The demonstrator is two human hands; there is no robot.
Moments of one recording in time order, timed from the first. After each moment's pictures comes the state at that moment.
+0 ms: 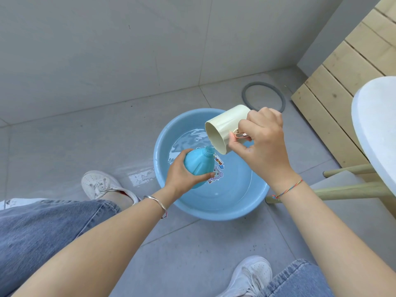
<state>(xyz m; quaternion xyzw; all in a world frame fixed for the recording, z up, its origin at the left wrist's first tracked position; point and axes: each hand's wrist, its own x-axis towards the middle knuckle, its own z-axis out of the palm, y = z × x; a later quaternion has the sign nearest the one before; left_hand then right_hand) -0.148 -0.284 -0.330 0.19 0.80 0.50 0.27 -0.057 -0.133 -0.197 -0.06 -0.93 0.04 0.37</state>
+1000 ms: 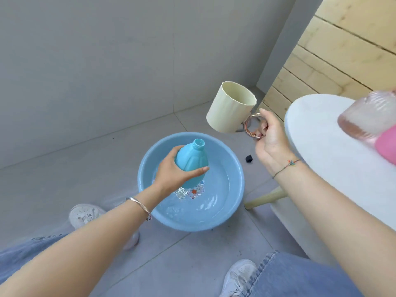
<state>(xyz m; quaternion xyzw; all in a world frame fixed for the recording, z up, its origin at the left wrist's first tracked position) -0.148 -0.264 -0.234 0.27 0.75 0.54 0.29 -0.031 -0.091 -0.120 -0.42 -0.38 0.70 0.44</state>
